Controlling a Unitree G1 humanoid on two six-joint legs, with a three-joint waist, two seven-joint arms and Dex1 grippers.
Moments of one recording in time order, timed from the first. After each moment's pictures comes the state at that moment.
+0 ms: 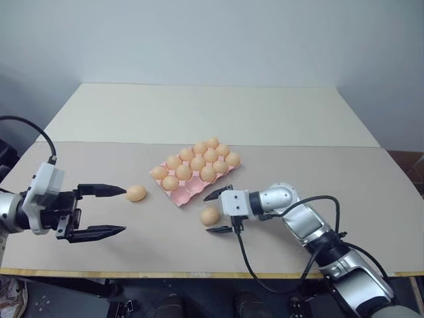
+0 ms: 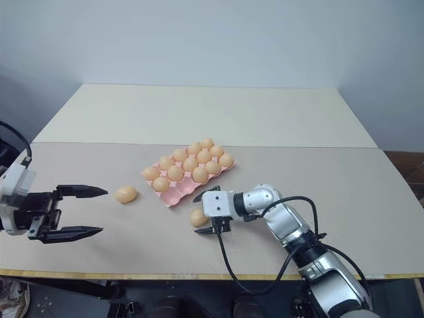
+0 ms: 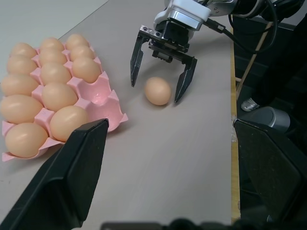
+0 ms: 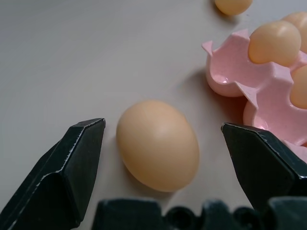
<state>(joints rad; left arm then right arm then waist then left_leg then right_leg) -0.06 1.02 0.43 -0.11 -0.68 0.33 -1.53 -0.64 -0.44 0.47 0.16 -0.06 -0.06 1.10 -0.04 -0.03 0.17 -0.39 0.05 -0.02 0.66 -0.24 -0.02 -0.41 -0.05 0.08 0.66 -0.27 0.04</state>
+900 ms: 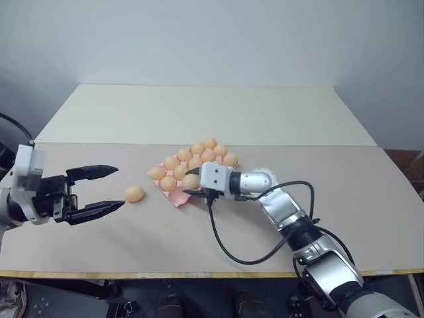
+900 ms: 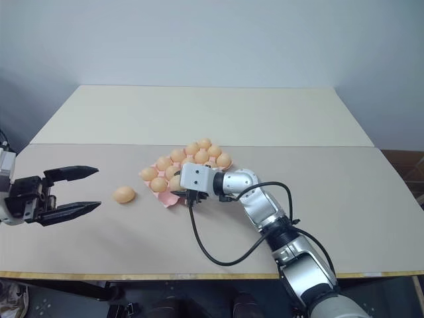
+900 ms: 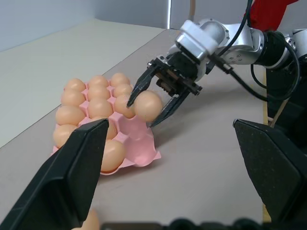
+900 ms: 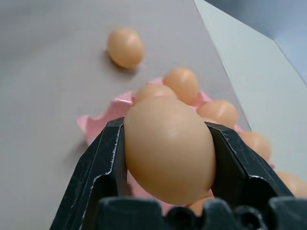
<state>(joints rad) -0.09 0.98 0.52 -0.15 -0.79 0.44 -1.36 -0.78 -0.23 0.40 0.29 -0.13 -0.01 0.83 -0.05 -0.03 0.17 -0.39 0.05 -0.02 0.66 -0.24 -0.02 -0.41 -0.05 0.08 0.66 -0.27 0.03</state>
